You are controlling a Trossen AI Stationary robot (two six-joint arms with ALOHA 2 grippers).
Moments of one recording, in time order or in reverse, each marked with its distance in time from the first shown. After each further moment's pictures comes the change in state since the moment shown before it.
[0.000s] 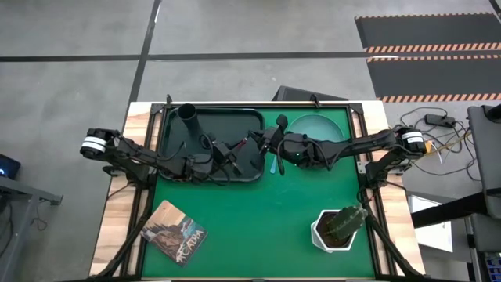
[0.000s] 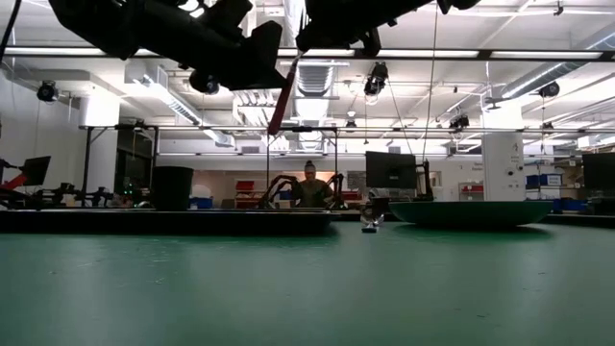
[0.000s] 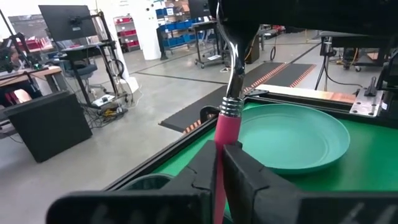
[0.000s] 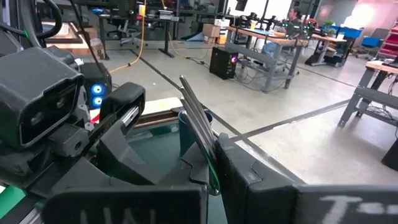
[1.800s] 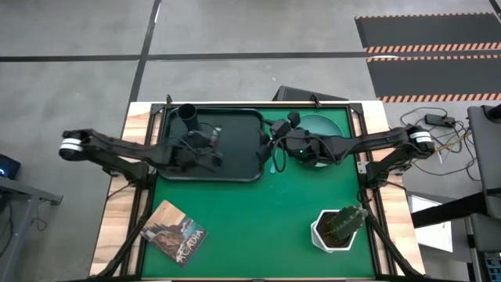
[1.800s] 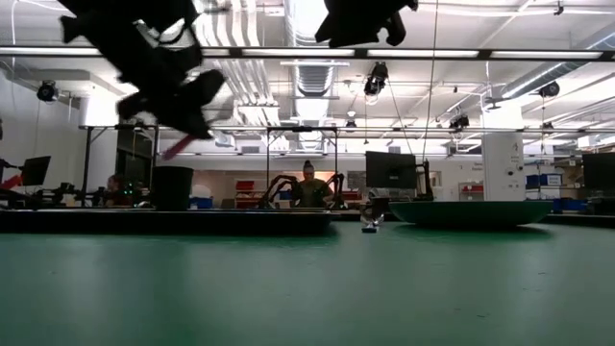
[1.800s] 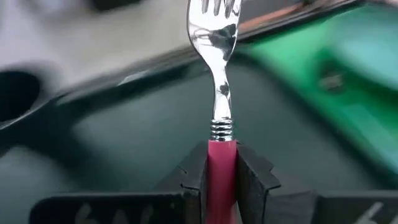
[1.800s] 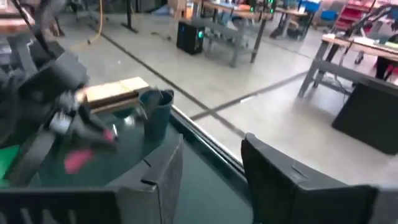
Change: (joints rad) left arm 0.111 -0.299 0.005 -1.077 0.035 -0.808; right arm 0.001 -0.086 0.074 -0.325 0.158 0.105
